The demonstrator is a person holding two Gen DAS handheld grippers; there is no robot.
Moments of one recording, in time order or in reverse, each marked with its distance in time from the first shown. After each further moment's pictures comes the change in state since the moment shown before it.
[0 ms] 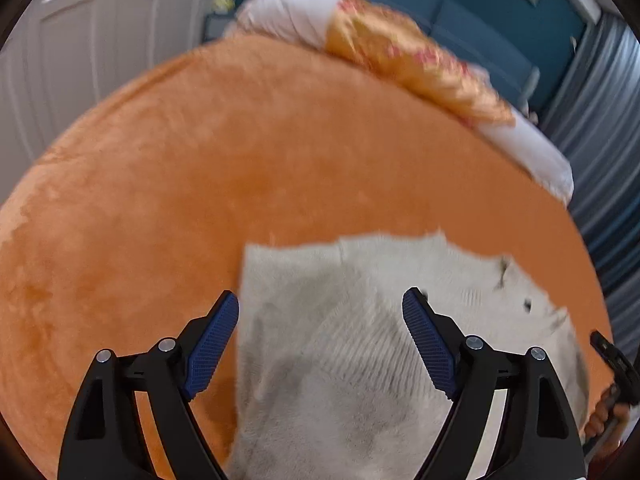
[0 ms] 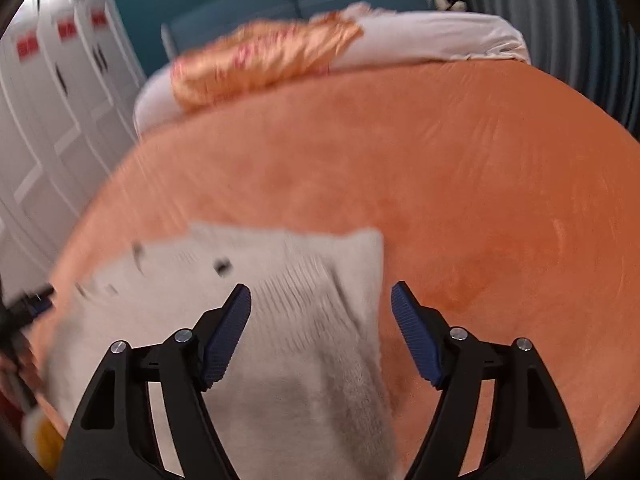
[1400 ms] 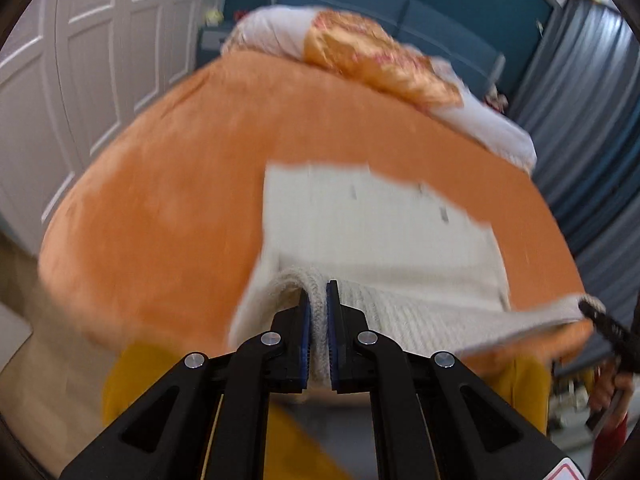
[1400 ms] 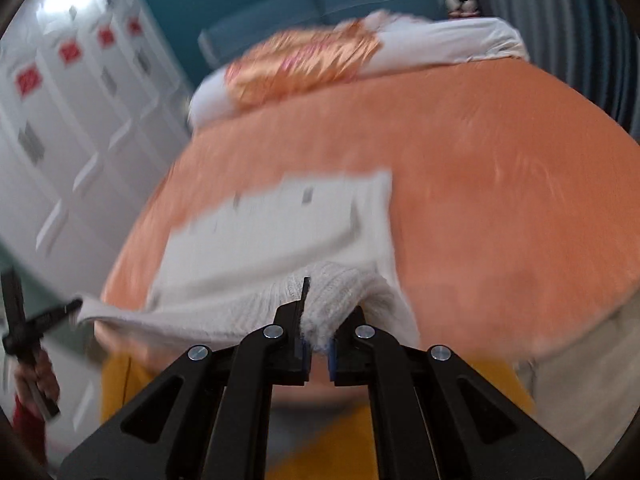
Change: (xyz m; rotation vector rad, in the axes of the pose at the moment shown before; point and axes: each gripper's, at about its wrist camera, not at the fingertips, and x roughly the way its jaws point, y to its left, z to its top) left arm -0.209 -0.032 -0.105 0.031 -0.066 -0.001; right arm -0.197 0.013 -0.050 0.069 -0.030 0.140
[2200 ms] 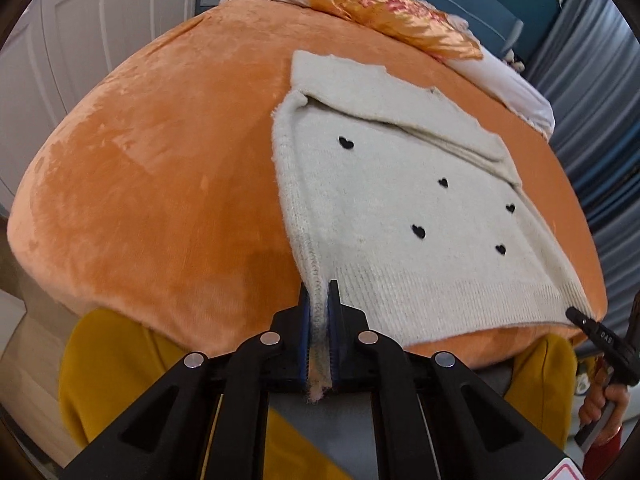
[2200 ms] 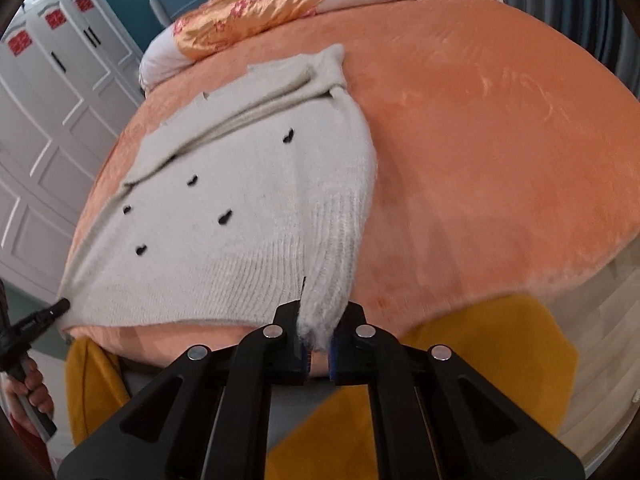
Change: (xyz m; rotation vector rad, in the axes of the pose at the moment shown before) left arm 0.058 -0.003 -0.063 0.014 0.201 0.023; right arm 0.056 -0.013 -0.089 0.042 0.217 -0.135
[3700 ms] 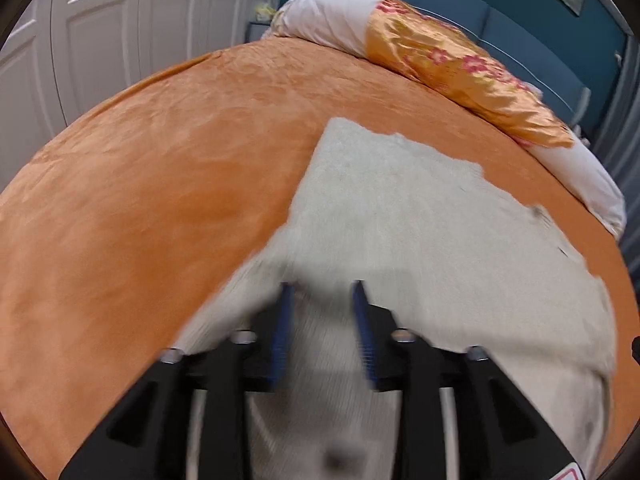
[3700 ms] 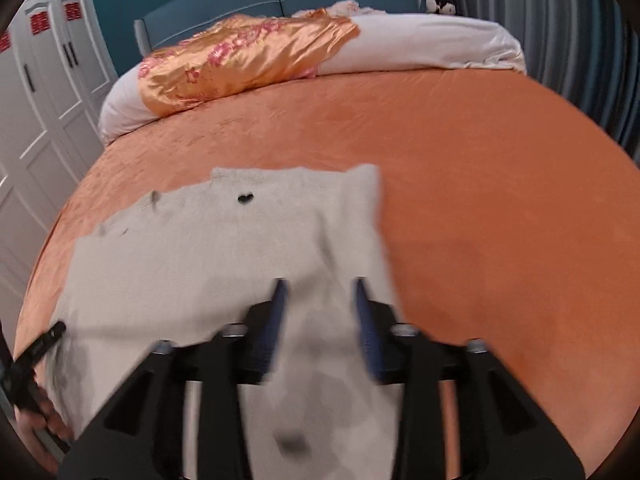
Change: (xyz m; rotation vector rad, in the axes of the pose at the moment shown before) left arm 0.182 0.003 0.203 -0.155 -0.229 0.160; right arm 0.141 0.030 0.236 -0.062 -0.217 -0.120
